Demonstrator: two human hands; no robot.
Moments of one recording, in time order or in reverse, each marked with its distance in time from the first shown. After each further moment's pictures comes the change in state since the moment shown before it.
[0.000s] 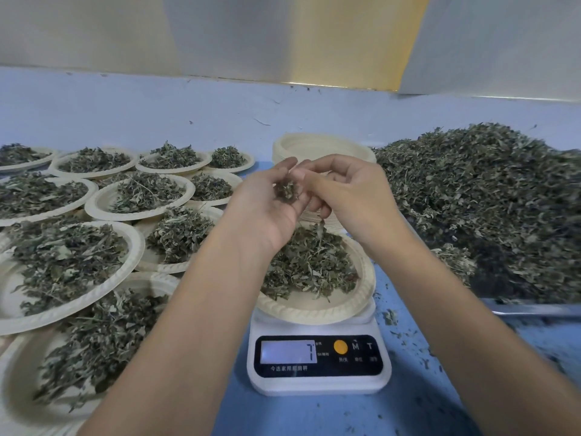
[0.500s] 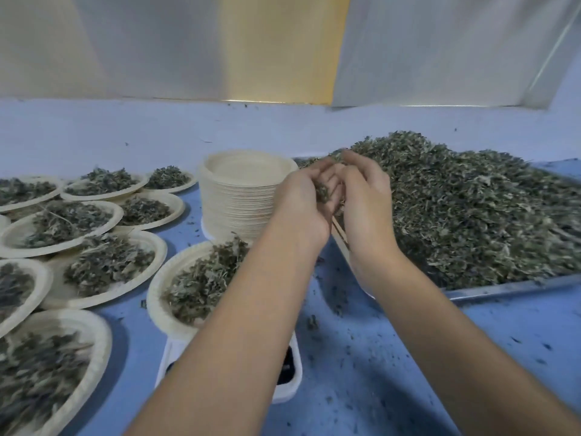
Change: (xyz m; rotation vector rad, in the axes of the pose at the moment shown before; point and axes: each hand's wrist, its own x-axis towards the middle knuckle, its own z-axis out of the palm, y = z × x) left_hand 0.010 -0.093 0.094 -0.001 -0.144 -0.151; right_hand -0.015 0.004 -0.083 0.175 0.525 0.121
